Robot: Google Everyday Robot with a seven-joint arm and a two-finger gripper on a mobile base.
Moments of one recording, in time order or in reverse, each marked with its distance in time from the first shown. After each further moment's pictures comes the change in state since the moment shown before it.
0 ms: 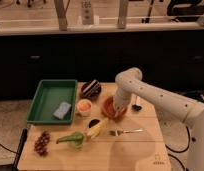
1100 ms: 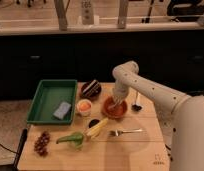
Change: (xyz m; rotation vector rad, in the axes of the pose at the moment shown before) arm 0.029 -0.045 0.006 -0.006 0.032 0.162
